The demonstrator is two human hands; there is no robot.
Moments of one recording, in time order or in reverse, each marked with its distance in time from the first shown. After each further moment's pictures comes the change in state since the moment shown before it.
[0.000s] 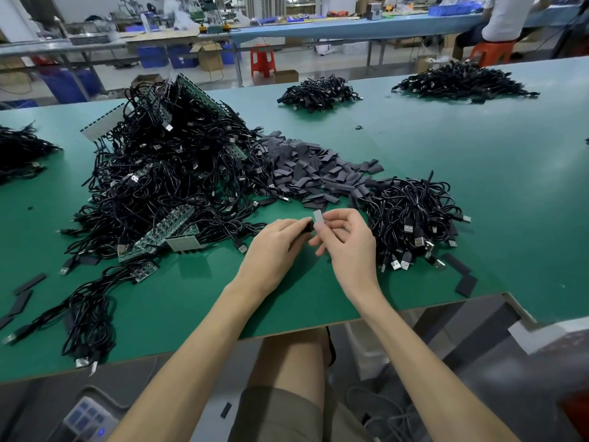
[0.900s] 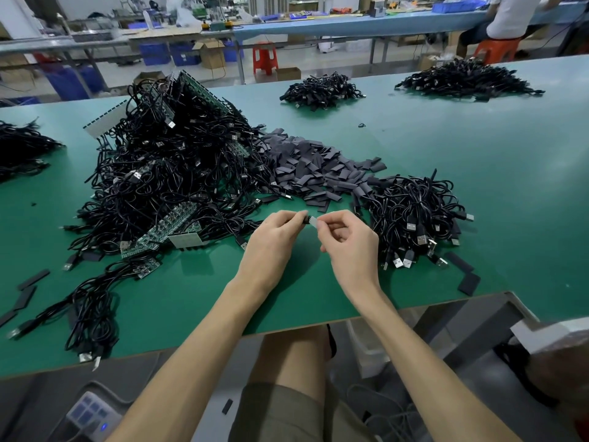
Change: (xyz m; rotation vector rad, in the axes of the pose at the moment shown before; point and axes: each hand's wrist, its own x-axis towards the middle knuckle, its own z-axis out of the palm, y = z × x) left_hand -0.003 -0.002 0.002 0.060 0.051 -0.053; right_hand -0.001 0.002 0.003 -0.206 0.056 -0.076
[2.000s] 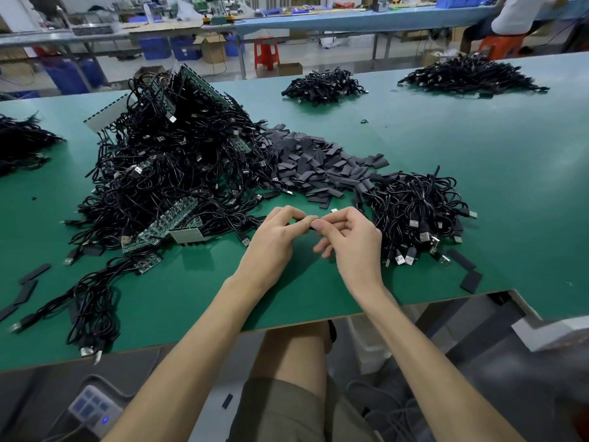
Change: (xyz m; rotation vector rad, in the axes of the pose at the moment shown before) left_hand -0.001 0.000 -0.007 0.007 -0.075 0.085; right_hand -0.001 -0.003 -0.004 0.109 -0.076 0.087
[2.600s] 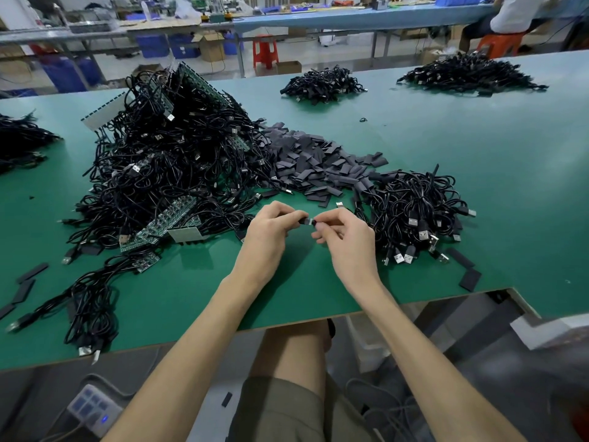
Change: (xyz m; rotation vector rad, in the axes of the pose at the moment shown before) left_hand 0.002 0.009 -0.009 -0.262 -0.006 -0.258; right_hand 0.004 0.008 0.002 -0.155 -0.051 -0.012
